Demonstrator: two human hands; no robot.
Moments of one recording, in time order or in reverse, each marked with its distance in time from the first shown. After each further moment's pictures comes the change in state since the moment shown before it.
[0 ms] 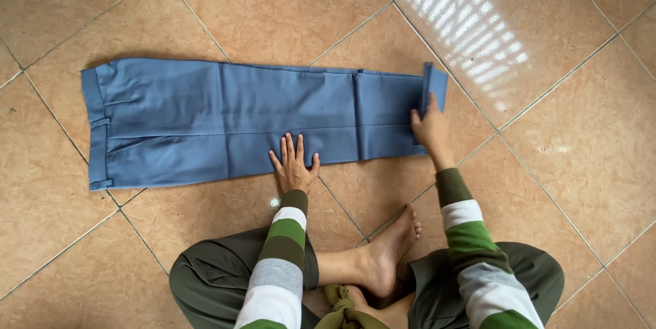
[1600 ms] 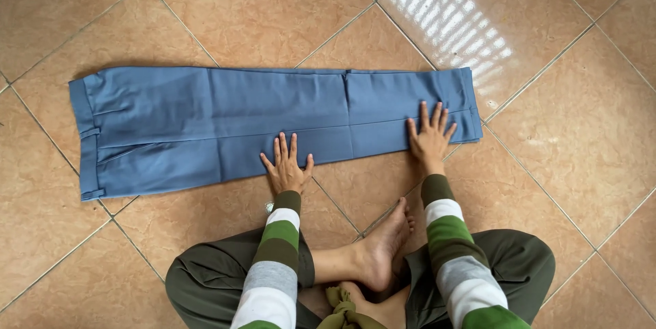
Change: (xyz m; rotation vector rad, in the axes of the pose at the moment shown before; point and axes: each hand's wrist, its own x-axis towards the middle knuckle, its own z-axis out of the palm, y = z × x) left_hand 0.002 0.005 -0.016 0.023 -0.159 0.001; right_hand -0.032 0.056 0.040 -0.182 0.028 -0.046
